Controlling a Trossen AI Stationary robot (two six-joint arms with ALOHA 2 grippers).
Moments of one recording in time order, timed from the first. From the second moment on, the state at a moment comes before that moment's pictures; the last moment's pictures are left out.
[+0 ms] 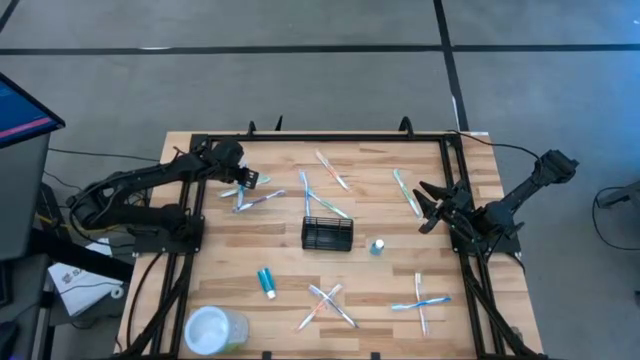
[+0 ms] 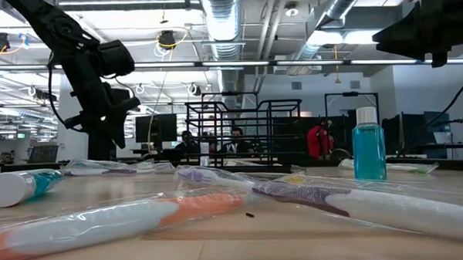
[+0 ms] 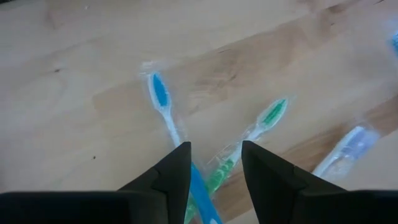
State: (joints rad) left arm 0.77 1.19 0.55 -0.41 -0.10 -0.40; right arm 0.63 0.50 0.00 0.89 1.33 -0.26
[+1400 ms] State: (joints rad) left arm 0.77 1.33 0.55 -0.40 -0.17 -0.42; right arm 0.63 0.50 0.01 0.89 1.33 -0.26
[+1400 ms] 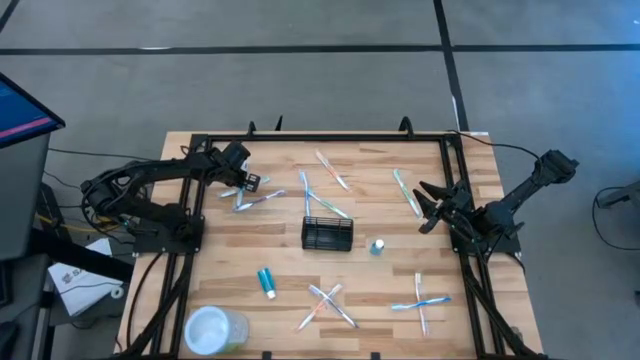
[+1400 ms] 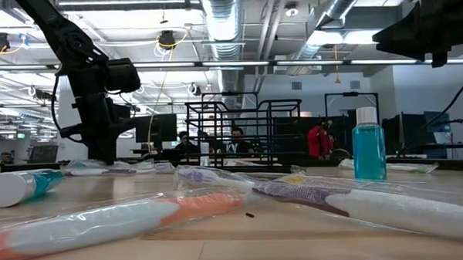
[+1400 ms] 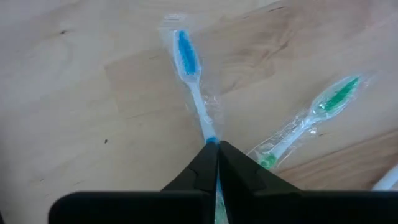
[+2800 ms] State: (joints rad) left arm 0.21 1.00 0.52 0.37 -0.11 -0.28; right arm 0.29 0.60 0.06 0.81 0.66 0.10
